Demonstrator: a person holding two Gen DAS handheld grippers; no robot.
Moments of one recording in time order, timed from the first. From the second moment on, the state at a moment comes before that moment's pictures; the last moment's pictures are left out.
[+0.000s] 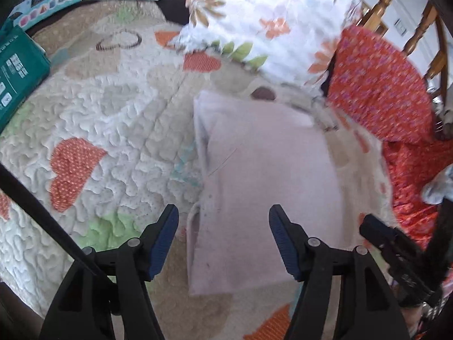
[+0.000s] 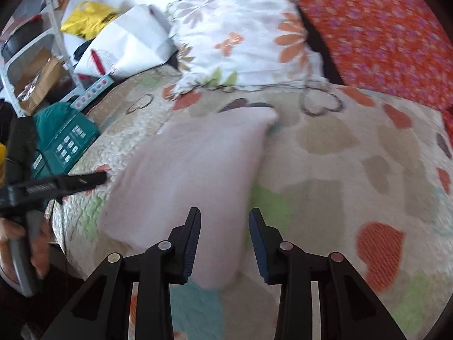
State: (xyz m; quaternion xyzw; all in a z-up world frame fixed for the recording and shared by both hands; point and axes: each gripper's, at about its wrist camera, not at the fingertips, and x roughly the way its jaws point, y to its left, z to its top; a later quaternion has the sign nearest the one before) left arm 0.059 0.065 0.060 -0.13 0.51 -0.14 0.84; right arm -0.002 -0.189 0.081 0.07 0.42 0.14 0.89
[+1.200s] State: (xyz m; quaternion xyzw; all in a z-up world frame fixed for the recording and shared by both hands) left arm 0.004 0.086 0.159 -0.03 0.19 0.04 0.98; right arm 0.040 -0.180 0.078 0.05 0.45 0.08 0.89
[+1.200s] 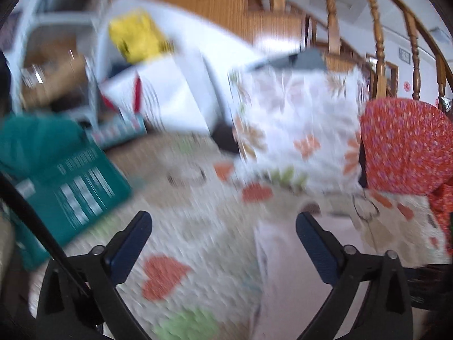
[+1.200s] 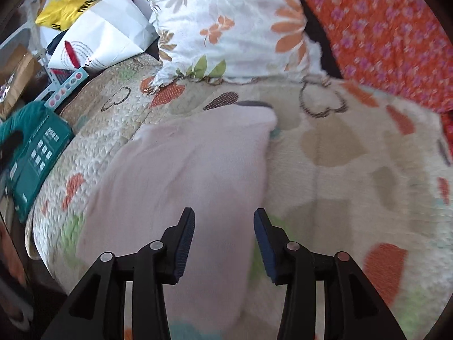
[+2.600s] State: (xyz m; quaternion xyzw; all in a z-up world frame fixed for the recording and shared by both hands) left arm -0.008 0.042 0.093 -0.02 0.29 -0.01 0.96; right arm -0.010 -0.213 0.068 0.04 0.42 0.05 0.90
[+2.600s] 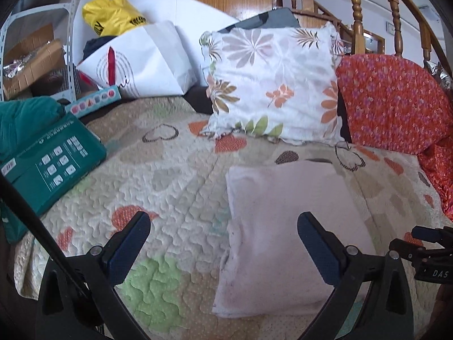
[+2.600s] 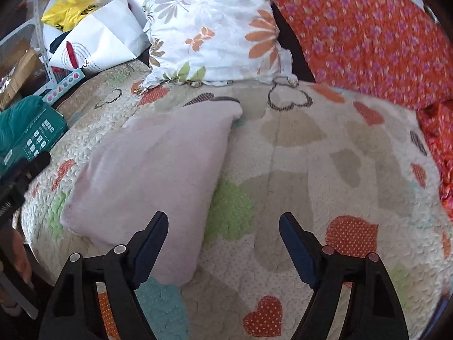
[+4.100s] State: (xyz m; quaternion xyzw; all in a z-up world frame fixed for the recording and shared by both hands) left arm -0.039 0.049 0.093 -0.02 0.31 -0.02 0.95; right arm -0.032 -0.231 0.060 0.07 0.40 -0.04 0.91
